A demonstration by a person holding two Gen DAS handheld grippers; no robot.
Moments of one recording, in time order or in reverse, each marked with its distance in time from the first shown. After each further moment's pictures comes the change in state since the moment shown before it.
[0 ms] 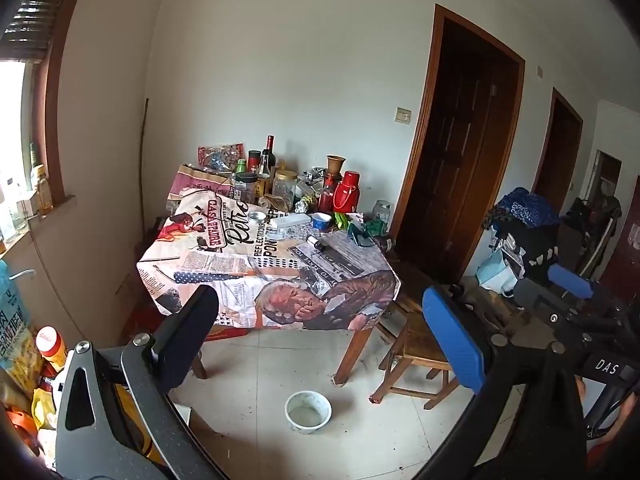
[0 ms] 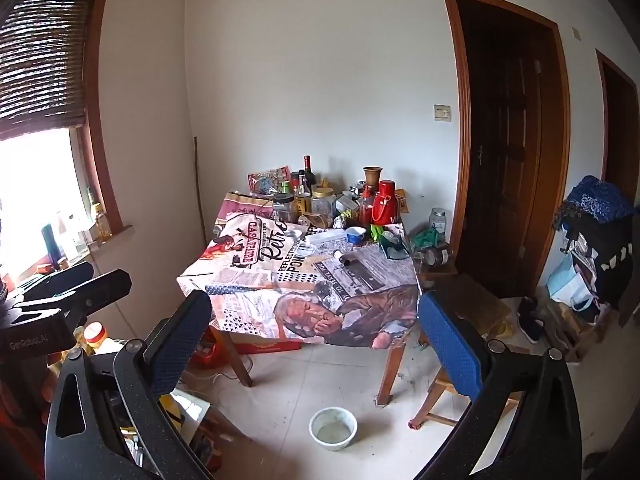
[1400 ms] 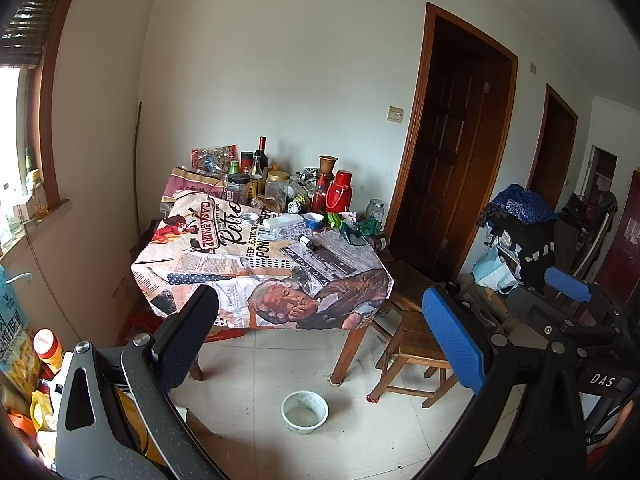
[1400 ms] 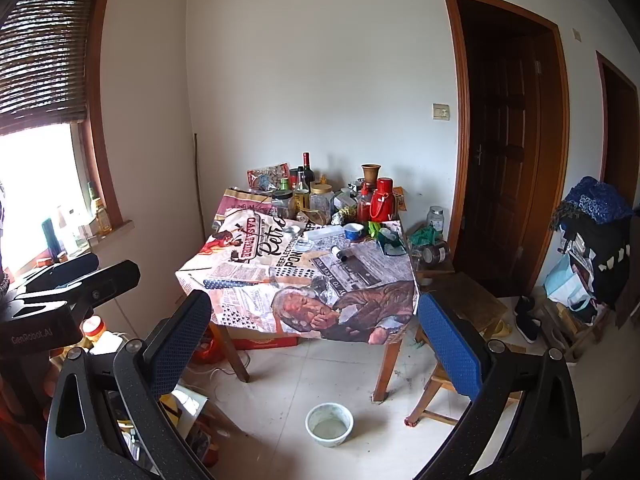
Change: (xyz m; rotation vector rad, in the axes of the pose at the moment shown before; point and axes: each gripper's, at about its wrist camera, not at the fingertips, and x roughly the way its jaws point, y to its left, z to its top) left arm -0.002 -0.015 -0.003 0.025 -0.003 -0.007; right arm -0.006 0.000 -0.005 -0.008 0.007 -0.002
